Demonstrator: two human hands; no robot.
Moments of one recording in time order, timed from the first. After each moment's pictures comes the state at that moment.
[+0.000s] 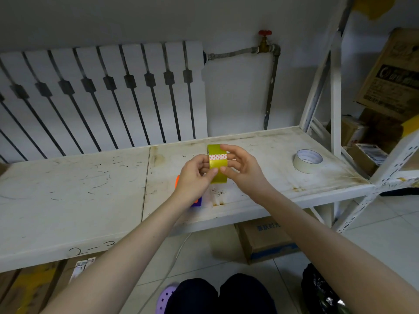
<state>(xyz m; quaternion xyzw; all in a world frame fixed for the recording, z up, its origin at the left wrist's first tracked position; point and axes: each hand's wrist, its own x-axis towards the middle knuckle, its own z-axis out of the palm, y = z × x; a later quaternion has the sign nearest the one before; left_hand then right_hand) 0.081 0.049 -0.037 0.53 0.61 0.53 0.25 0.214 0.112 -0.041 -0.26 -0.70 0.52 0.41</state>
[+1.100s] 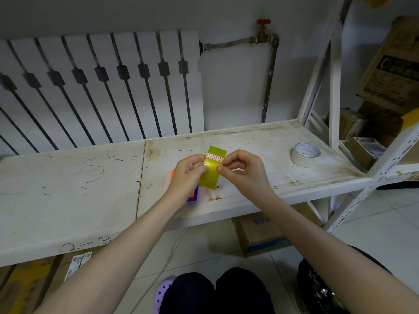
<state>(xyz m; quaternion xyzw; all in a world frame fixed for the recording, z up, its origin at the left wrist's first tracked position) 0.085 0.038 -0.035 0.45 0.58 0.57 0.36 0.223 0.099 -0.048 -0.33 -0.71 0.42 0.45</state>
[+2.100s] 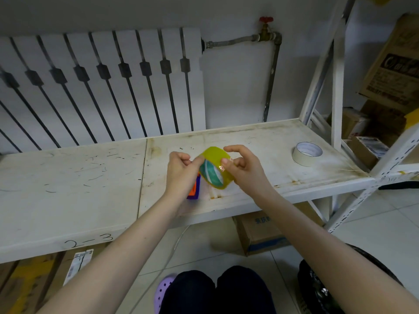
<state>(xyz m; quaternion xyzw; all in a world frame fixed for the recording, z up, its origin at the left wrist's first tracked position) 0.080 0.042 -0.038 0.32 0.71 0.57 0.27 0.220 0.103 -0.052 -0.38 -0.71 0.45 0.40</state>
